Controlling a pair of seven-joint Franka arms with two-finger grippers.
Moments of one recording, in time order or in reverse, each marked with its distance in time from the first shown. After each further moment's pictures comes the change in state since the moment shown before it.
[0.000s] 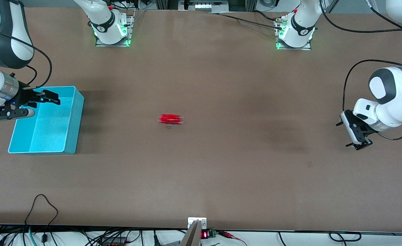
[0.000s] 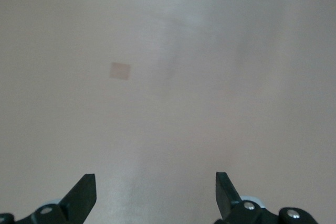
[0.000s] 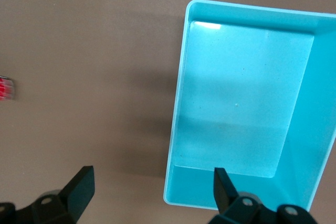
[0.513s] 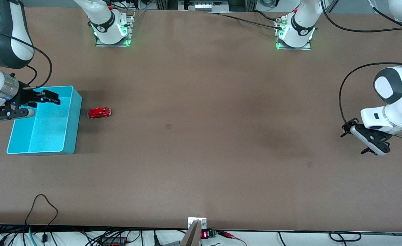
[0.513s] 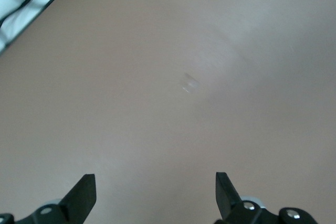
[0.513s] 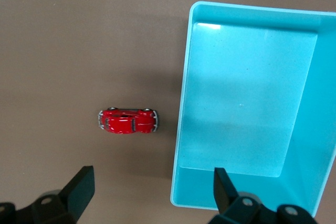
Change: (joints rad) left arm 0.000 0.000 0.001 0.044 0.000 0.066 -0.547; right arm 0.000 0.000 0.000 0.000 0.000 0.000 0.001
